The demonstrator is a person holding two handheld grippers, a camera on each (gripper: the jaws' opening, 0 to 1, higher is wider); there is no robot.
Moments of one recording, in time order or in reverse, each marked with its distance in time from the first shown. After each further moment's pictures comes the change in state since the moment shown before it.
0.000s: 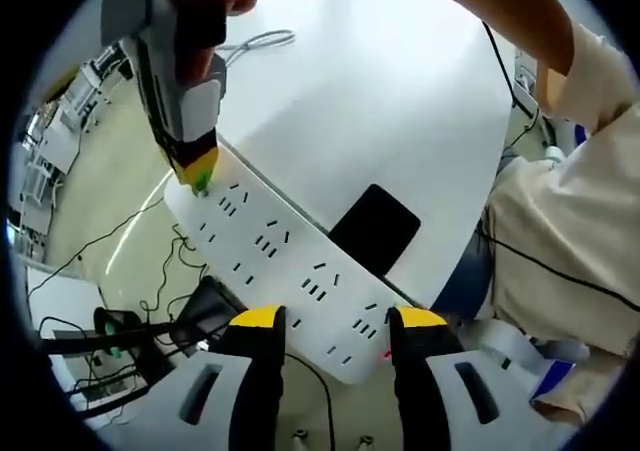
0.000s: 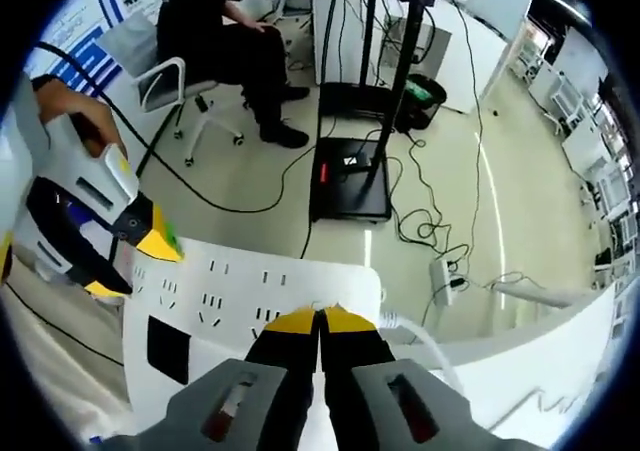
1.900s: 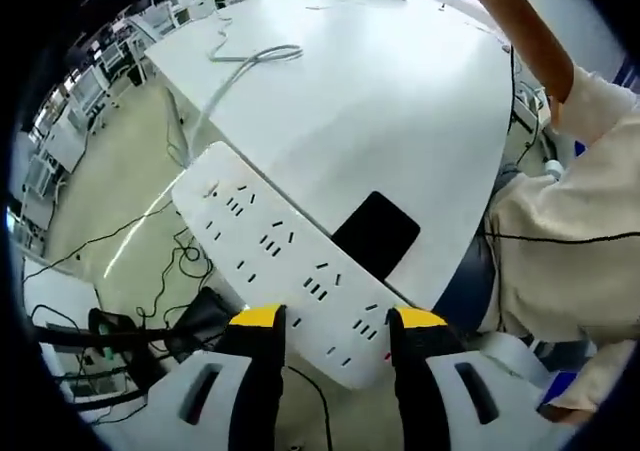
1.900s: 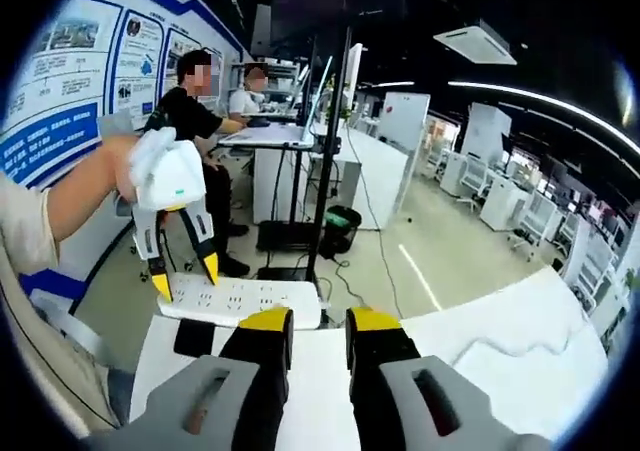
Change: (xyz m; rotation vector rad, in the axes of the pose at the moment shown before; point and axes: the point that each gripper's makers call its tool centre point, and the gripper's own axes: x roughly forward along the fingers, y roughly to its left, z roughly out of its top) left arm -0.004 -0.003 -0.001 -0.029 -0.116 0.005; right arm -0.152 0.027 -0.059 0.097 -0.661 -0.312
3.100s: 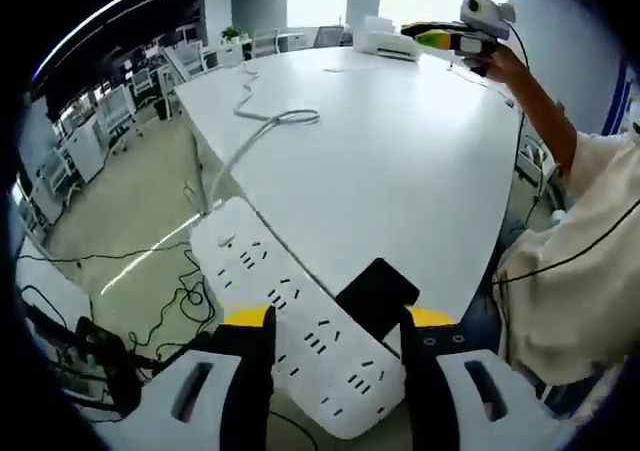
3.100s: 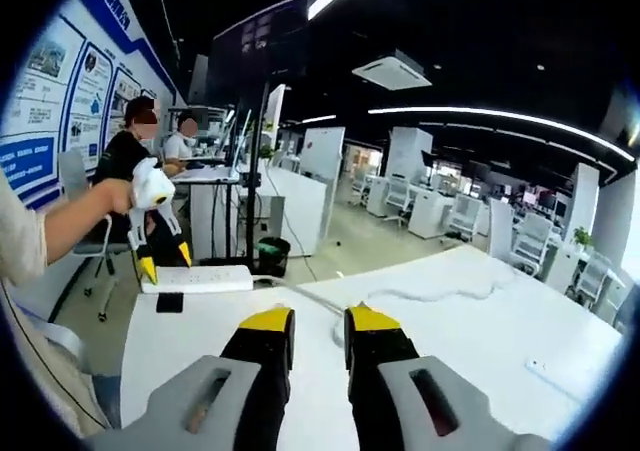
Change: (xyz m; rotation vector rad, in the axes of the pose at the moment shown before) left arm -0.002 0.009 0.049 -0.064 -0.330 0.056; right arm -0.169 -0.048 -0.069 0.143 -0.195 -0.321
